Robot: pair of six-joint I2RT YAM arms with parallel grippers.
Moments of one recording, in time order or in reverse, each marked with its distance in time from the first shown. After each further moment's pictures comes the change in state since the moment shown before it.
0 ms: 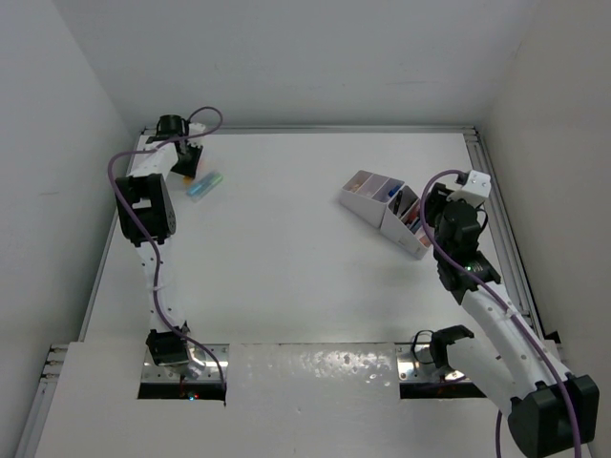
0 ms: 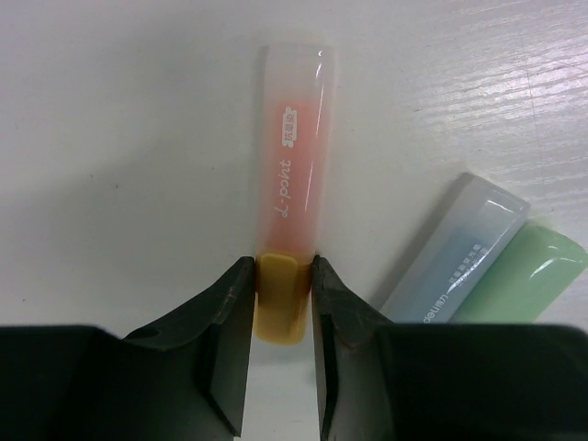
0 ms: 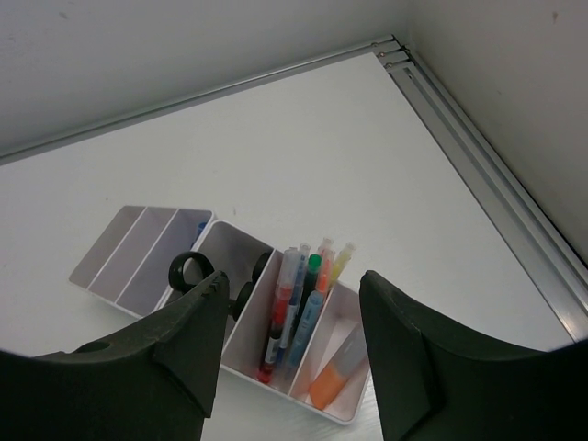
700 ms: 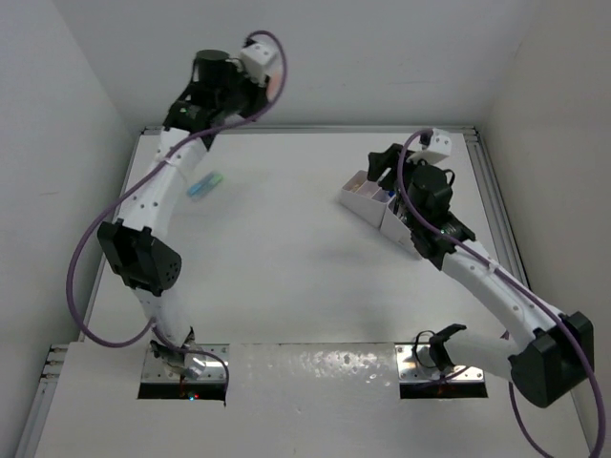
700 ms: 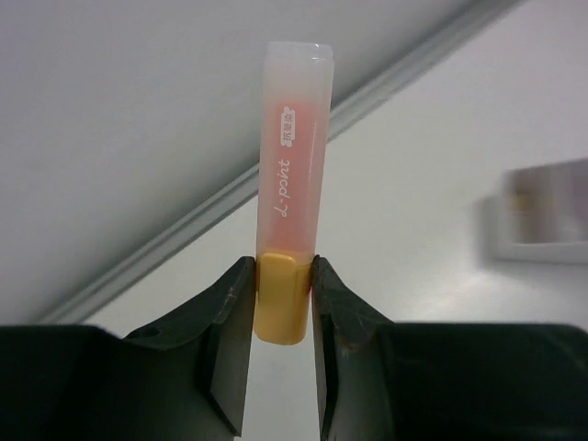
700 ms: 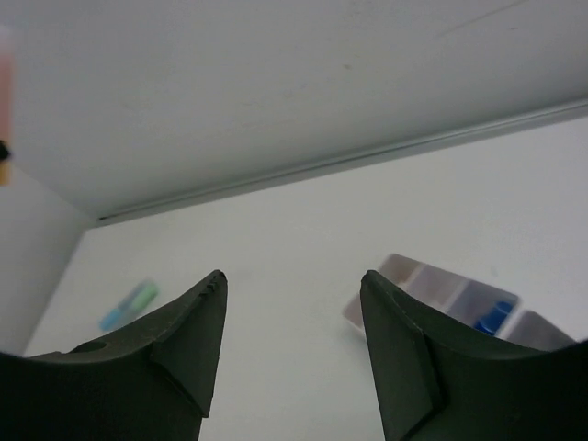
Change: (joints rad) left arm -0.357 -0.583 -0.002 0.064 0.121 -0.116; right arm 0.218 0.265 0.285 0.116 -0.133 0.171
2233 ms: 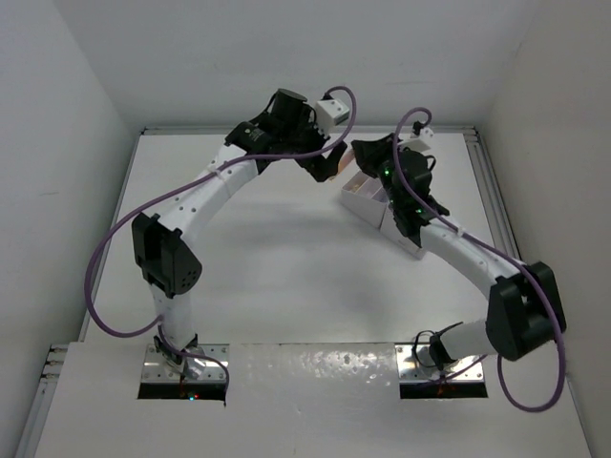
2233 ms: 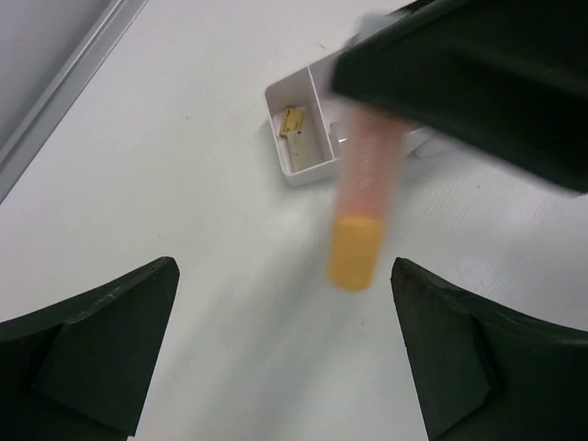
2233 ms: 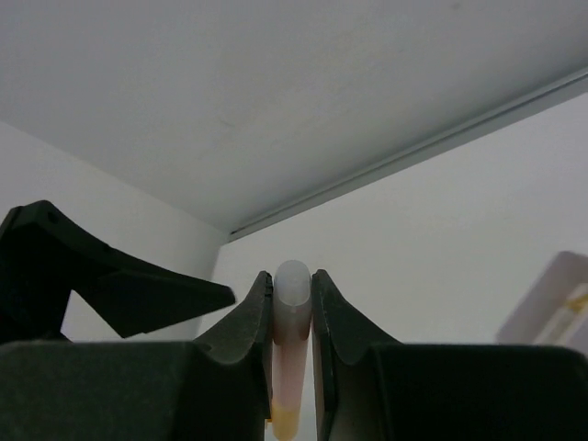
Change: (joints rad) left arm -0.375 0.045 -0.051 -0.159 0.088 -0.038; right arm -0.041 0.336 0.093 0.304 -0.212 0.422
